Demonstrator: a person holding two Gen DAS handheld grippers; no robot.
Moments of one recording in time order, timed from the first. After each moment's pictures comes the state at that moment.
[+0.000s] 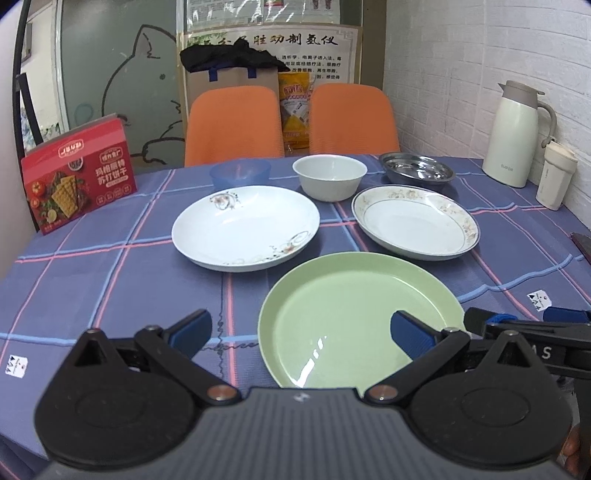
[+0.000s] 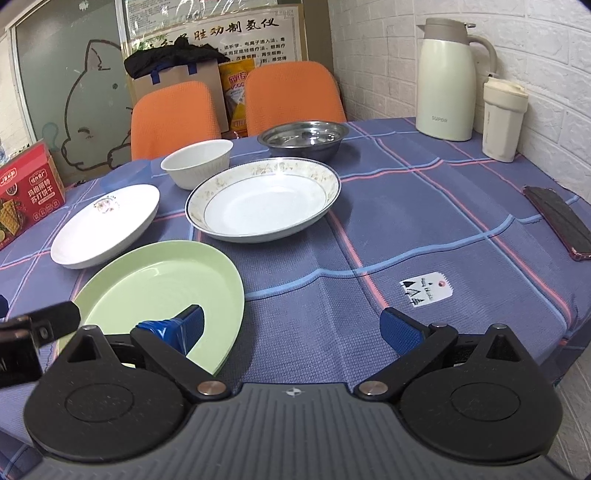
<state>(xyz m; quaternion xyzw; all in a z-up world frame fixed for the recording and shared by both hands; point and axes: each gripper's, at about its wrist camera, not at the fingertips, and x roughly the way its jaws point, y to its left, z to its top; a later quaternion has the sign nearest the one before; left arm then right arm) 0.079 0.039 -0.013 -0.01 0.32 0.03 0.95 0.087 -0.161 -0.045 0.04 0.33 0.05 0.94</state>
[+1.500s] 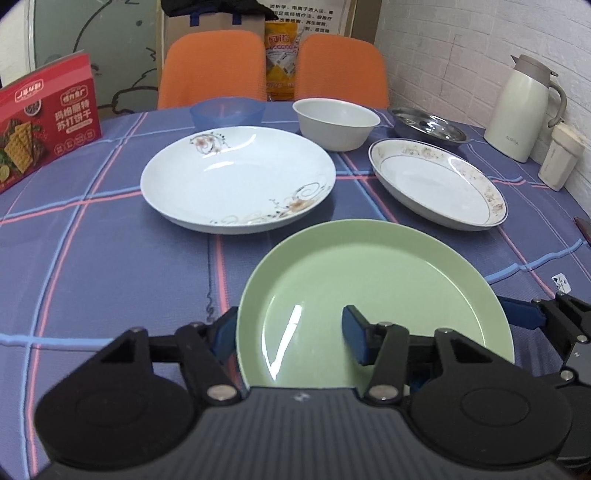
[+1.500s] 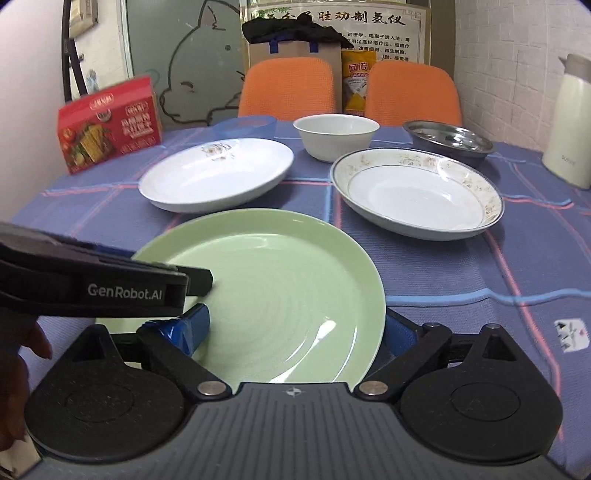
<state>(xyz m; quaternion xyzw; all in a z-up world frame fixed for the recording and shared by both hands) 0.125 0.078 -0.053 -0.05 0.39 -0.02 0.92 0.097 -0.087 -0.066 -0.03 0.32 0.21 0.92</state>
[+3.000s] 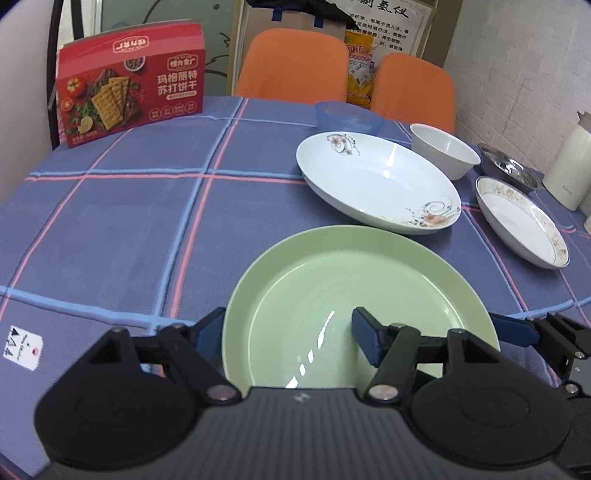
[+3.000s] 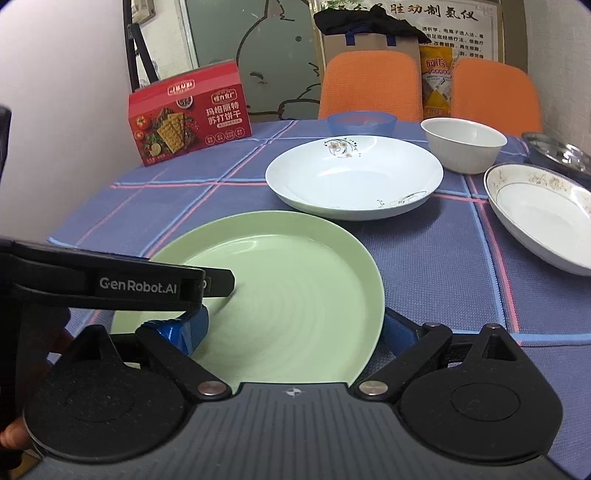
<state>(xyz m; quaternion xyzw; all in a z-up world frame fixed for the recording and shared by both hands) 0.100 0.181 -0.050 -0.11 0.37 0.06 0.92 0.100 -0.006 -0.063 -0.01 0.34 0.31 0.89</state>
